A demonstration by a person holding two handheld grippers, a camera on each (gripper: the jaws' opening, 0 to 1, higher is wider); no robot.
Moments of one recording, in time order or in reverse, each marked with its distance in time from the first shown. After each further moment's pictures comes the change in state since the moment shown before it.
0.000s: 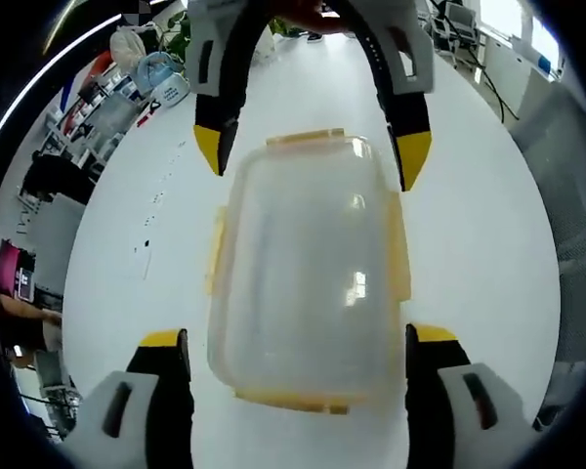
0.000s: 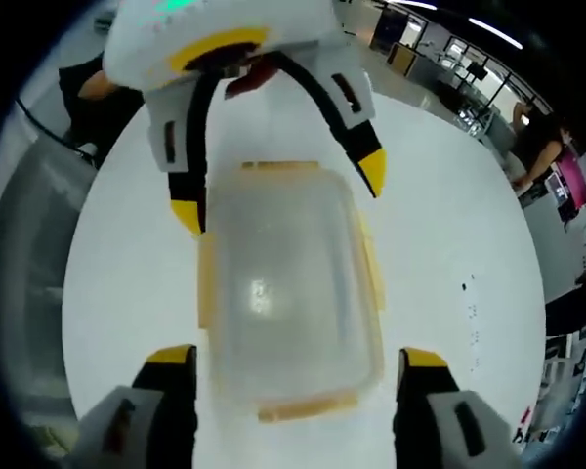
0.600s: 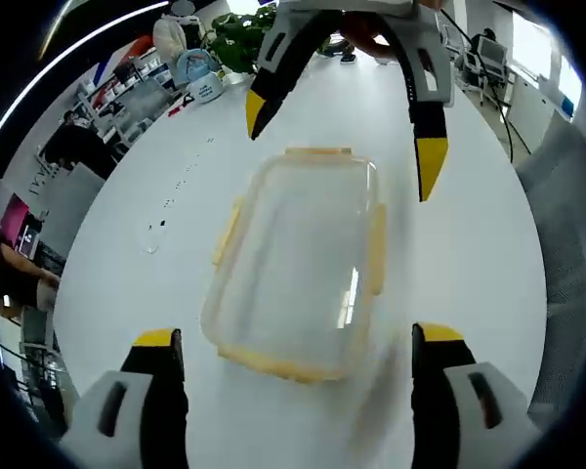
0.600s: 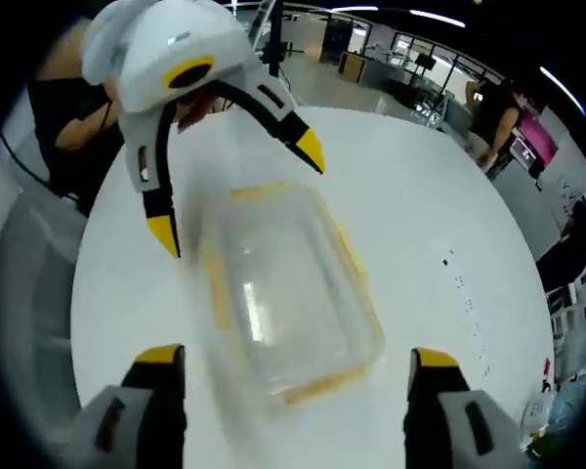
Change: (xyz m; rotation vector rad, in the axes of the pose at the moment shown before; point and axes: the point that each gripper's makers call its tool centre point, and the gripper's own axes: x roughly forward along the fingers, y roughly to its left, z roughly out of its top) left arm -0.022 -0.014 -0.011 -0.167 -0.062 0.040; right arm -0.021 0.012 -0.002 0.192 -0.116 -0.064
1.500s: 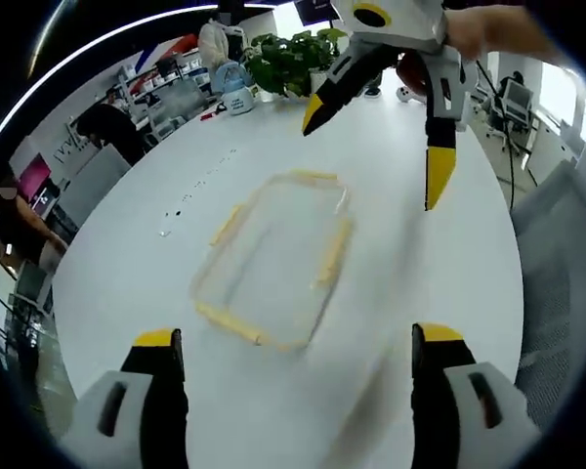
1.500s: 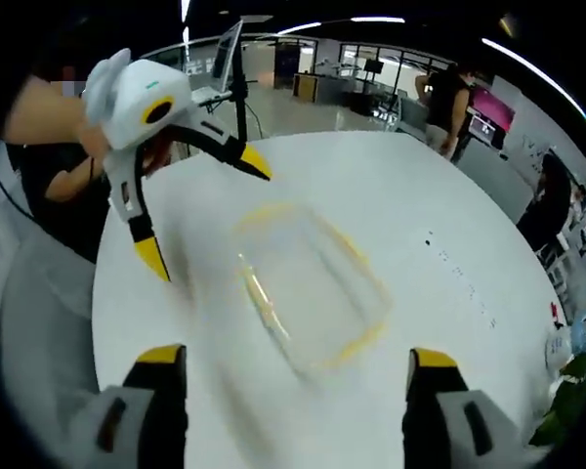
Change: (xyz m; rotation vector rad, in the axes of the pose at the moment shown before) left arm -0.035 -0.032 -0.004 -0.171 -0.113 0.057; right arm -0.032 0.034 -0.007 0.197 -0.141 -0.060
